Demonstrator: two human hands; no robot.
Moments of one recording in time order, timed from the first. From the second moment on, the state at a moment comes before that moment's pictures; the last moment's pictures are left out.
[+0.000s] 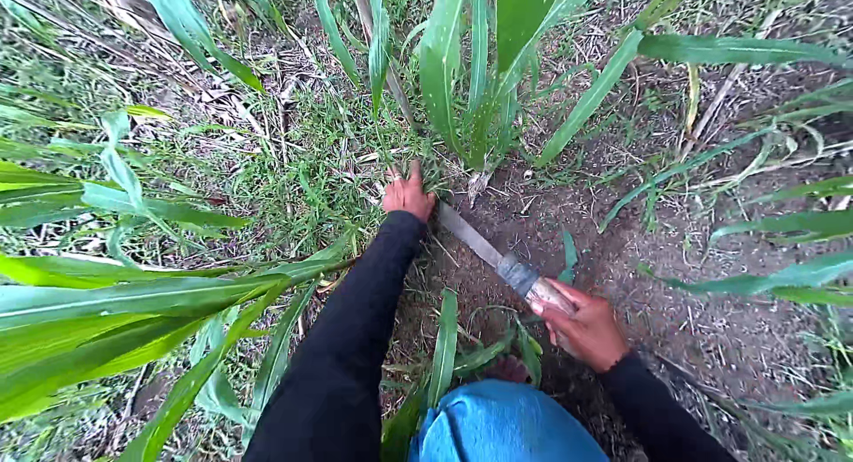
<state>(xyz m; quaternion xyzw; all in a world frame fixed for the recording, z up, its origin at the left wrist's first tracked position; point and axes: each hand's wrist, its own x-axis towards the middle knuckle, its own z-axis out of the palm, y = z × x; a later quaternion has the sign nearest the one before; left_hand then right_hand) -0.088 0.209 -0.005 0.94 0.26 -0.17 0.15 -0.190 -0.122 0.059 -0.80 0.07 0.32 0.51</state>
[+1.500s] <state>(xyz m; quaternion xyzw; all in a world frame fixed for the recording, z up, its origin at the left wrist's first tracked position) -0.196 0.206 0.004 0.91 0.15 -0.37 0.14 -0.168 -0.175 0.091 -0.88 -0.17 0.23 0.37</state>
